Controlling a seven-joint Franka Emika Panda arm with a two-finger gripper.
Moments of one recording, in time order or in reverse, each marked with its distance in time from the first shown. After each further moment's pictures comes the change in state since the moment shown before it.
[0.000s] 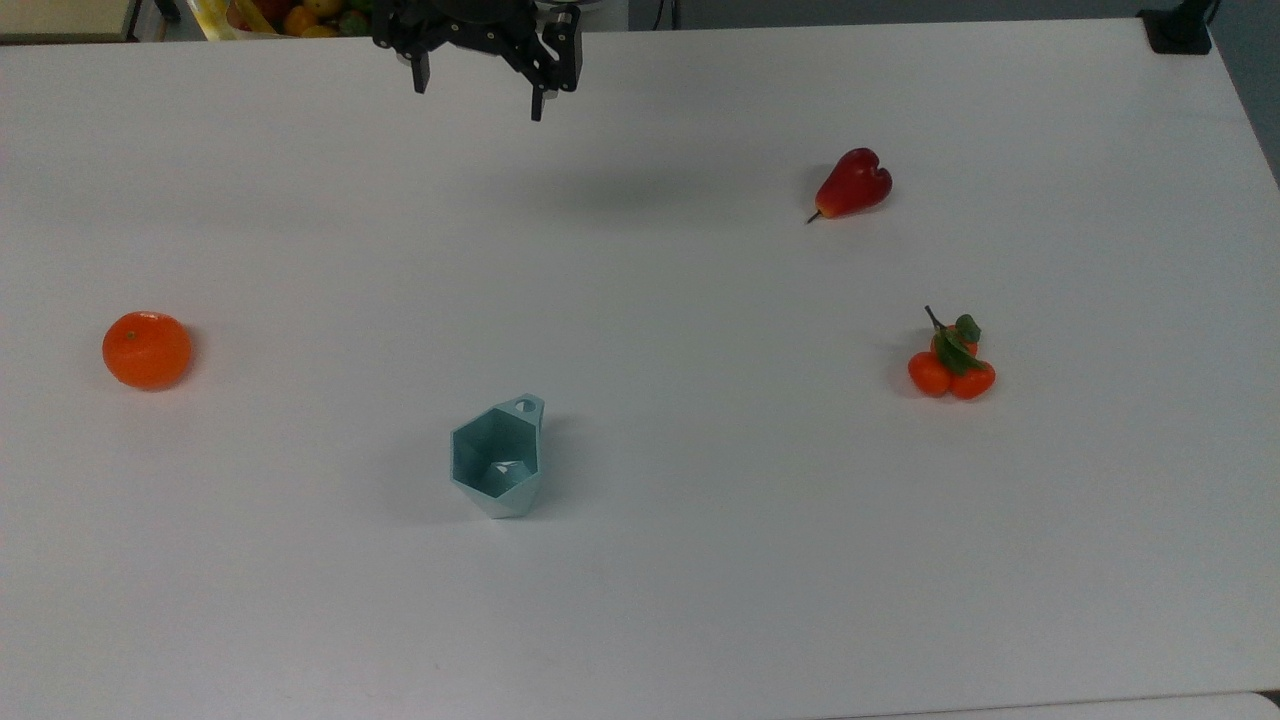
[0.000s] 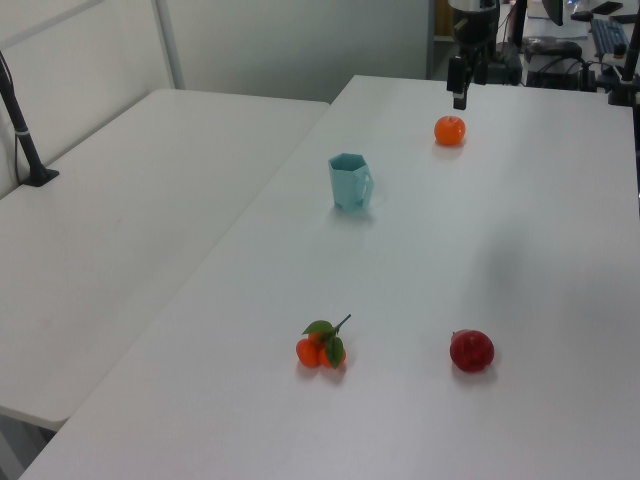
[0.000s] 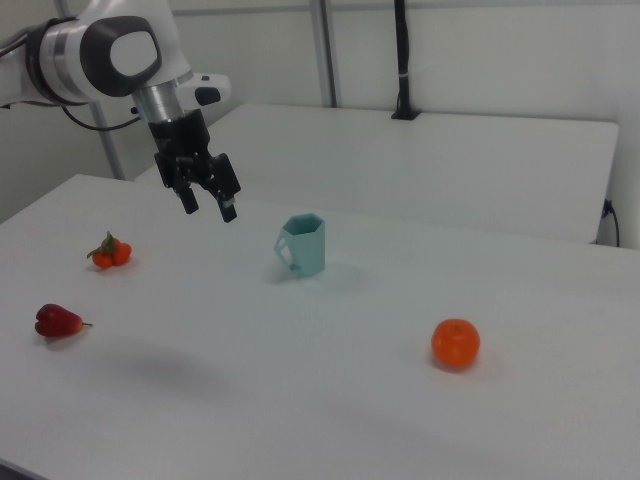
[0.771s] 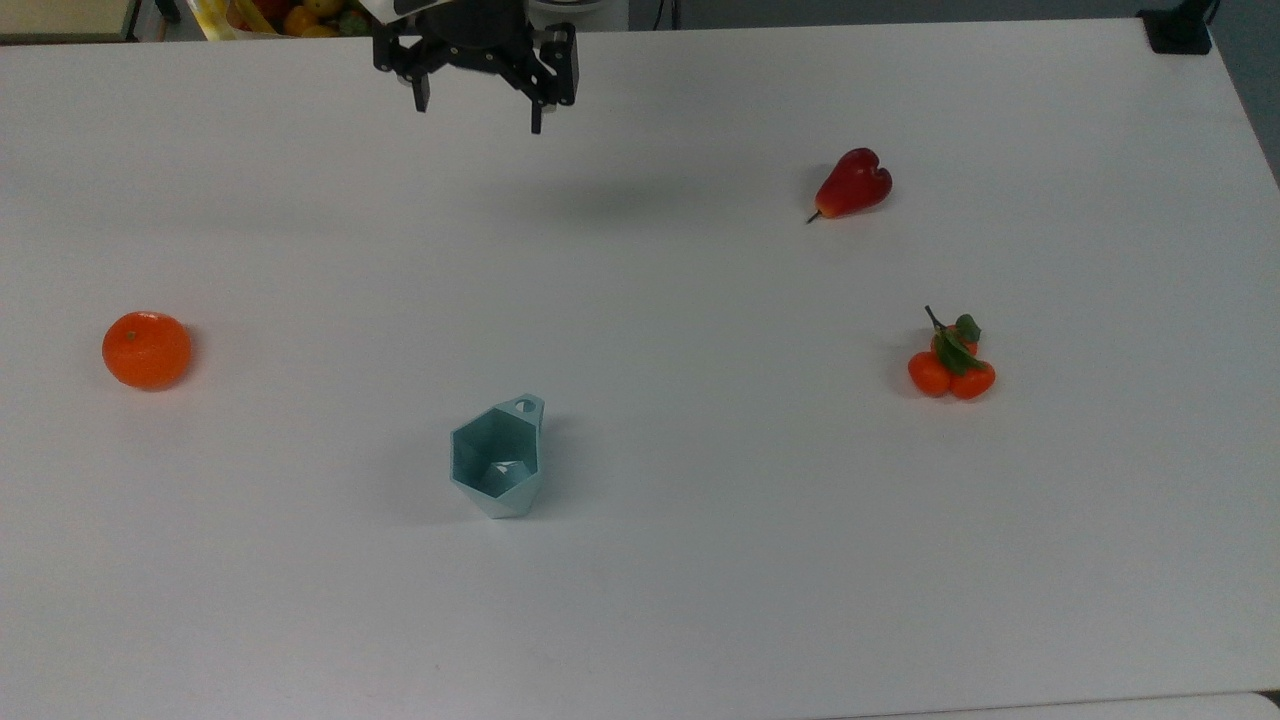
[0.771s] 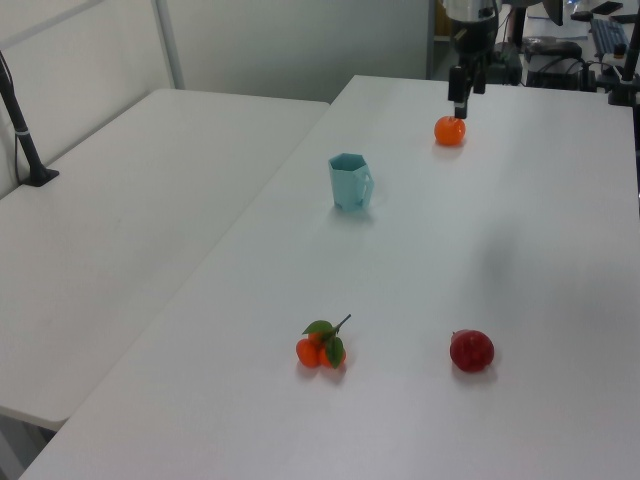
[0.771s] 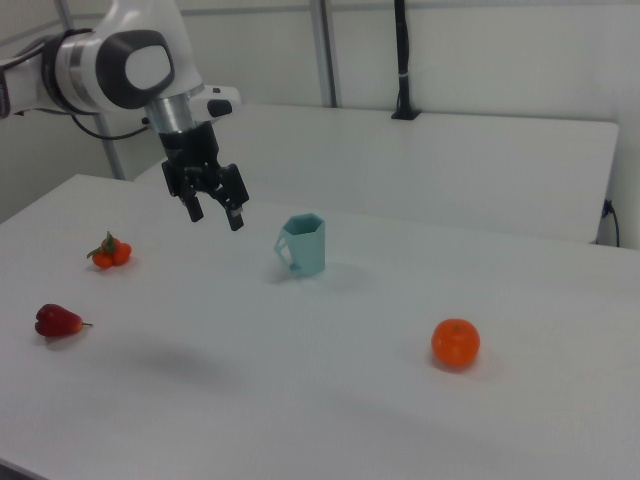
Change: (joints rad) arm -0.007 0.033 -0.004 -0.003 0.026 0.027 -0.054
